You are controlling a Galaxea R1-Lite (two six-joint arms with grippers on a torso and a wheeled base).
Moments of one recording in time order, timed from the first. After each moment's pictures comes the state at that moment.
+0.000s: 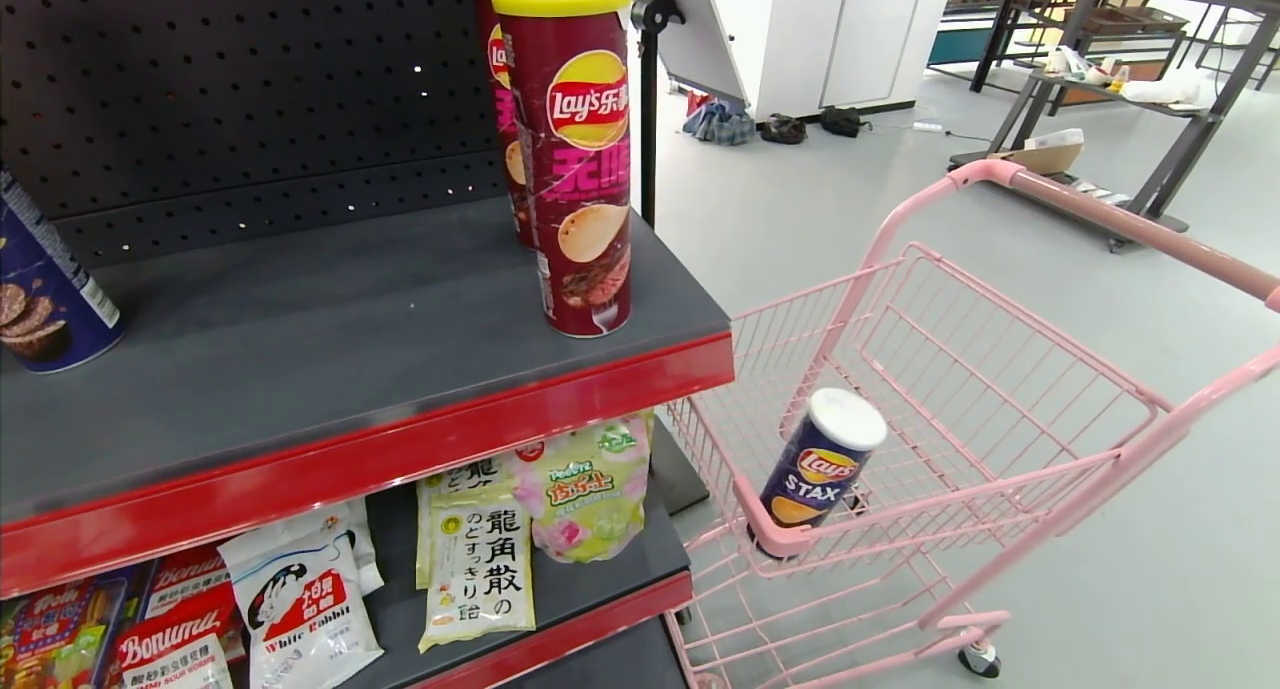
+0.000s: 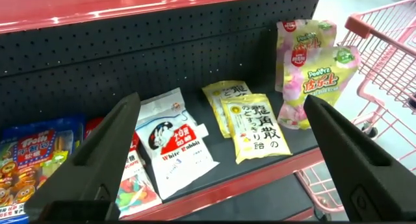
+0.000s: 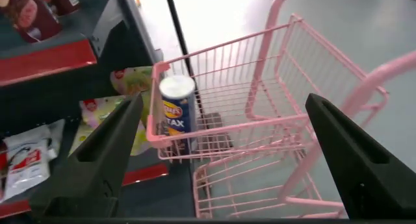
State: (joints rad) left arm 0.01 0.00 0.00 0.01 0.01 0.00; right arm 0.05 0.42 -0.40 -0.05 0.14 0.13
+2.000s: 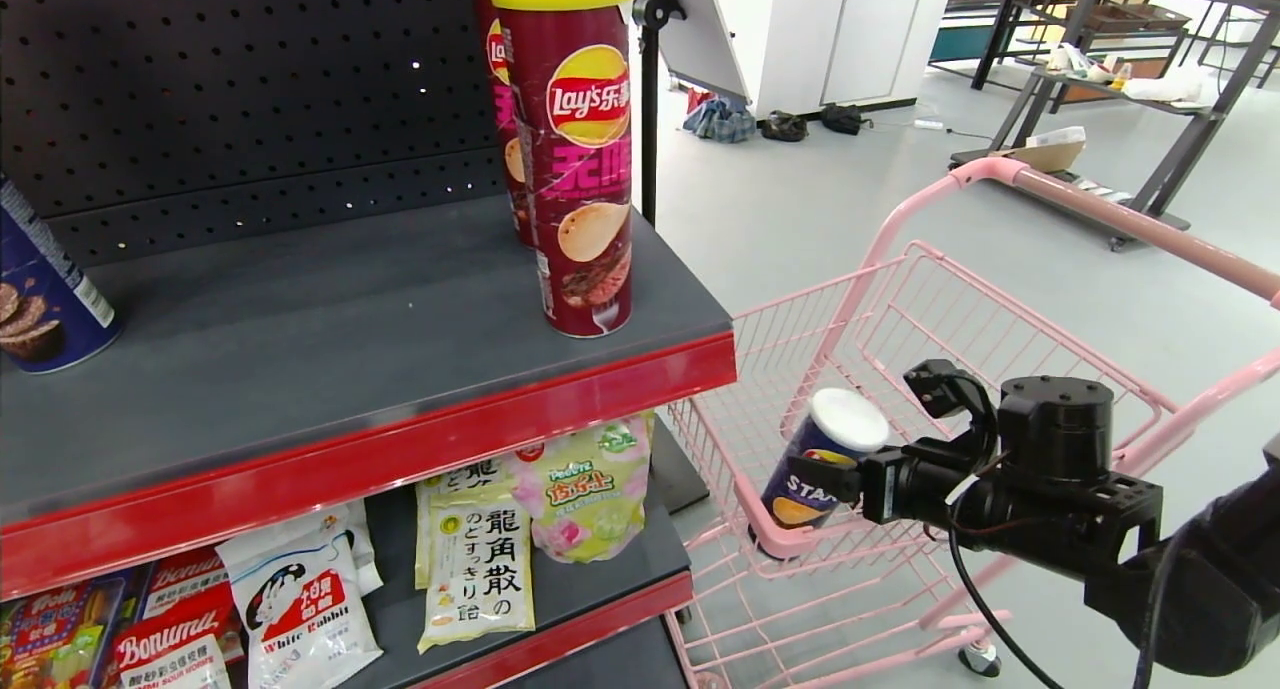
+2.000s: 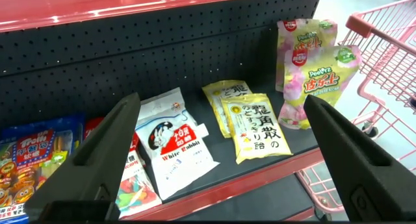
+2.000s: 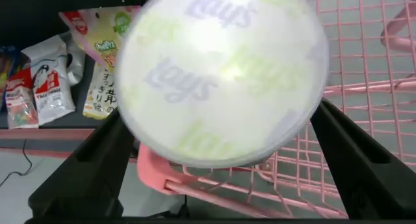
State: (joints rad) left arm 0.01 0.00 0.00 0.01 0.01 0.00; right arm 0.33 1.92 -0.43 -1.08 0.25 0.20
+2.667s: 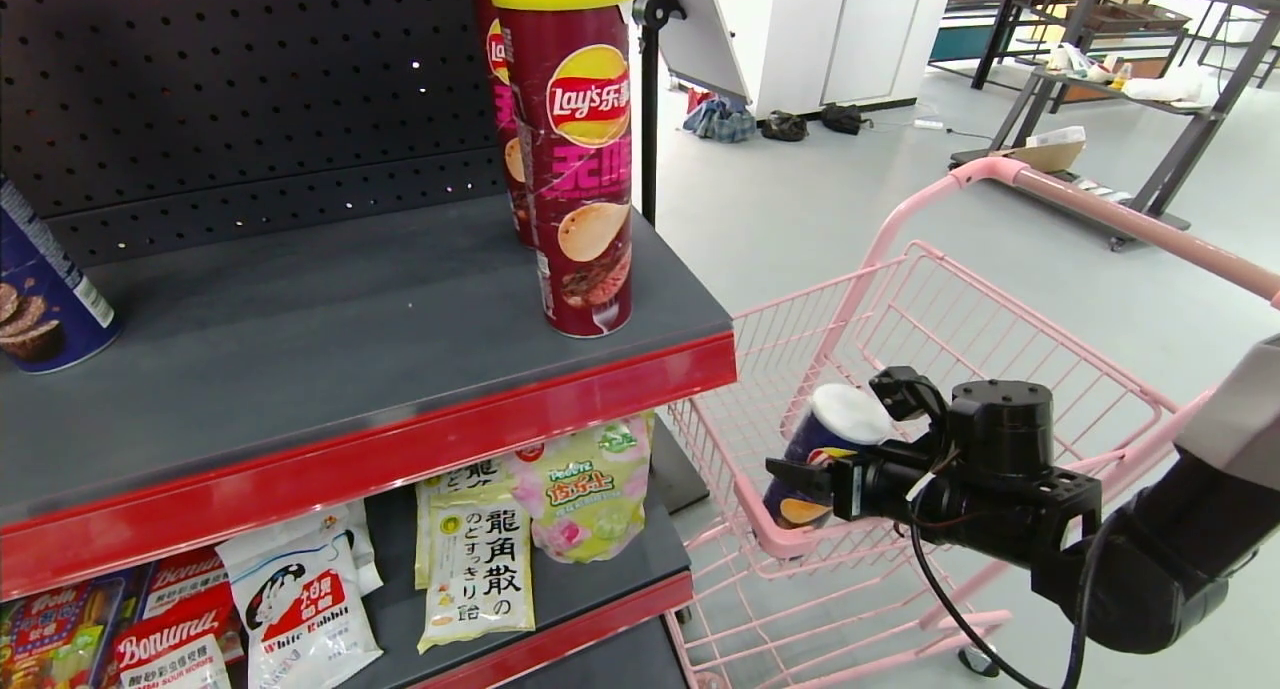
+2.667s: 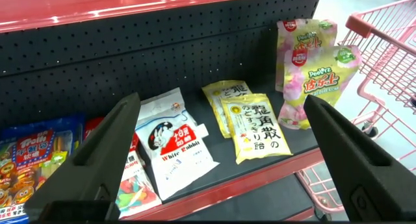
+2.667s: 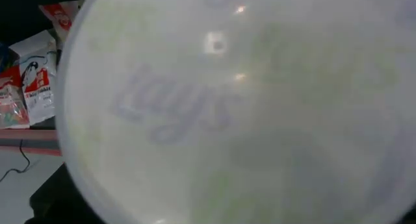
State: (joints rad) left arm 0.01 0.00 0.00 0.00 0.01 0.00; right arm 0.35 2.03 -0.50 -1.09 0.24 0.20
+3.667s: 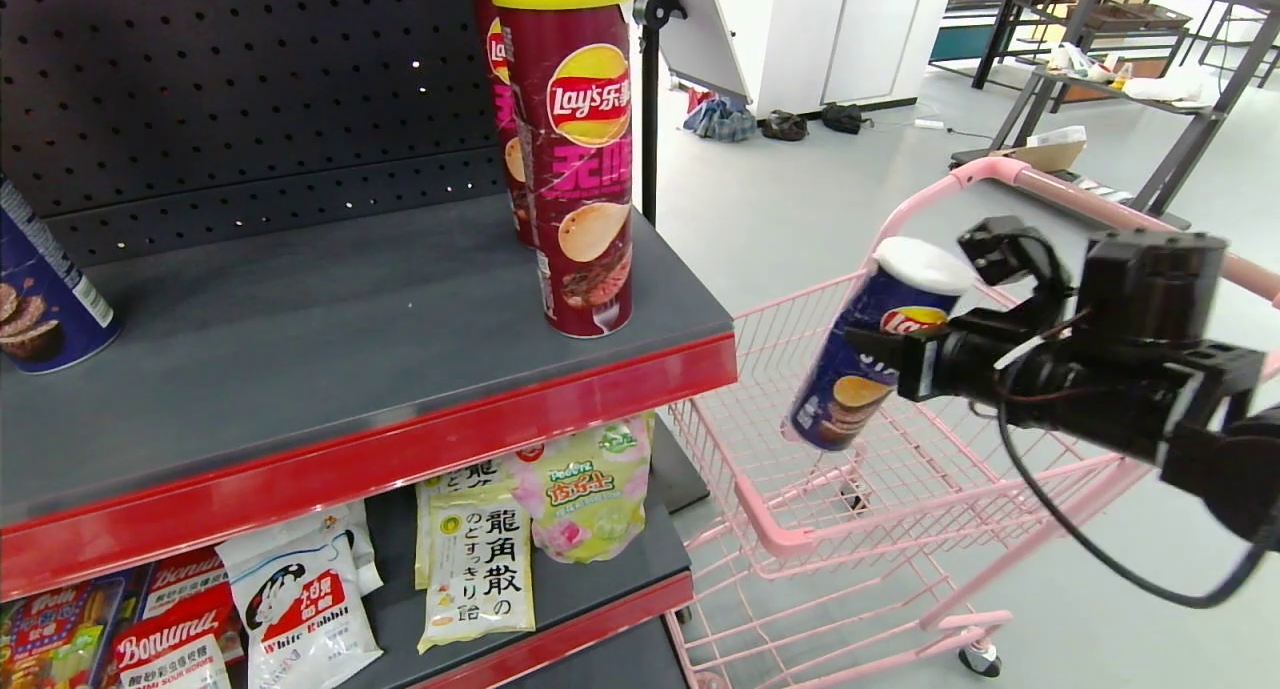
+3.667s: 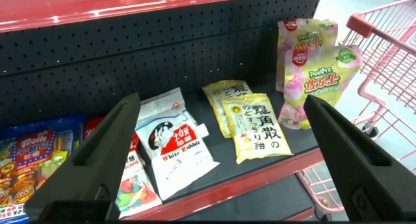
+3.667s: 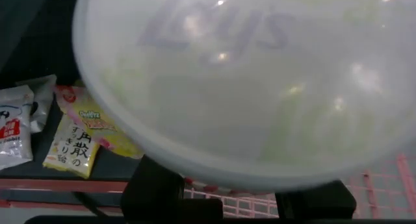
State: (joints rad) left arm 0.01 0.00 0.00 0.01 0.01 0.00; right arm 0.31 1.65 -0.75 -0.65 0.11 0.02
